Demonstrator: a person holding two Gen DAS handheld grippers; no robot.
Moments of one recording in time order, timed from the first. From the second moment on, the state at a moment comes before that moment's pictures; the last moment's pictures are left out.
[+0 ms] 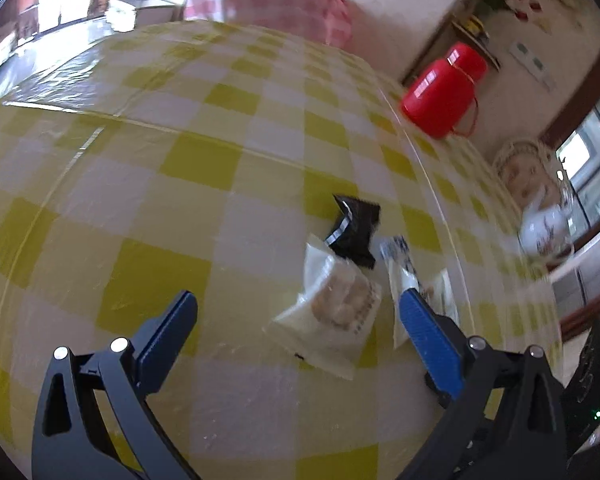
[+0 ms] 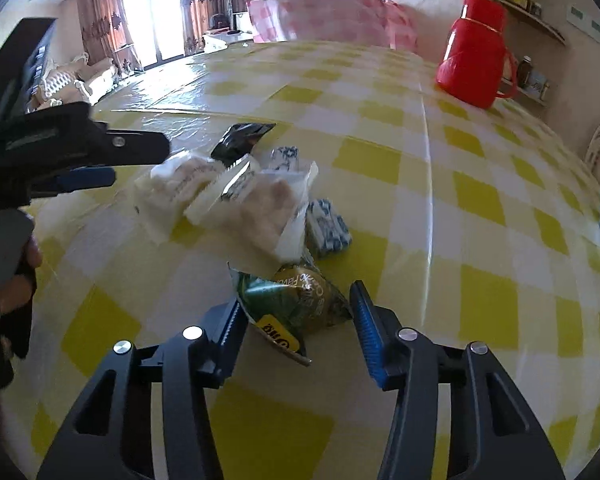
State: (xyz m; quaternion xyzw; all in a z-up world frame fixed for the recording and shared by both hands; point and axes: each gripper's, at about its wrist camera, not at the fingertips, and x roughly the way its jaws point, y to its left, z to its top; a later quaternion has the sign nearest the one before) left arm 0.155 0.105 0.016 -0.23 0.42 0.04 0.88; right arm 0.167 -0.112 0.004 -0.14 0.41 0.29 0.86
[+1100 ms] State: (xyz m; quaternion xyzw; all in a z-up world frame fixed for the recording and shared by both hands) left arm 0.171 0.049 0.007 0.03 0.44 -0.06 0.90; right arm 0.094 -0.186 0.025 0.04 0.40 0.17 0.90
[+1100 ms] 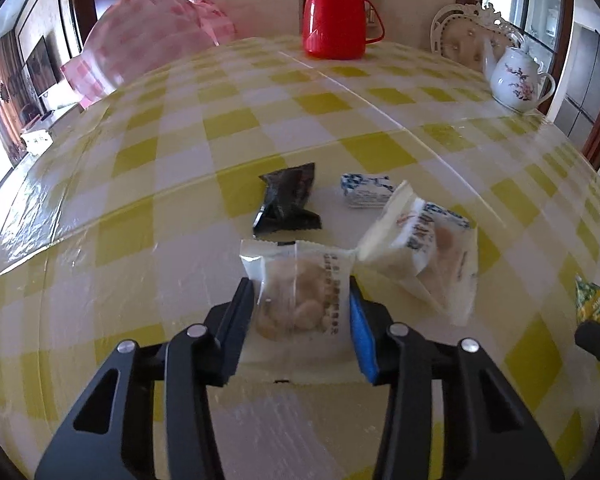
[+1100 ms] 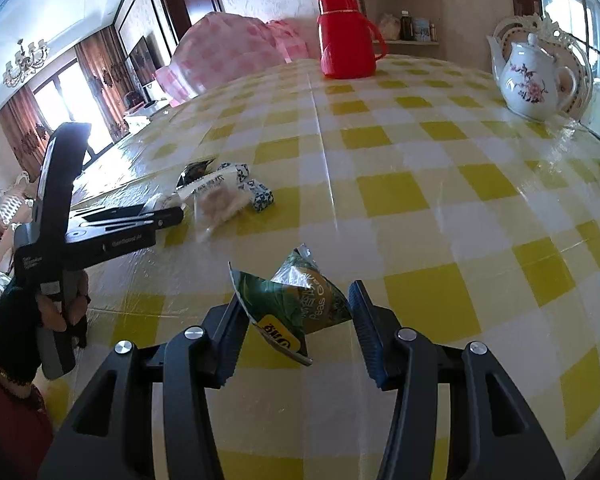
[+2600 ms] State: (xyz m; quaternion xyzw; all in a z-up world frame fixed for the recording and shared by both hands) left arm -0.017 0.046 0.045 -0.06 0.31 -0.06 0.95; right arm -0.020 -0.152 0.042 0.12 0.33 0.18 0.92
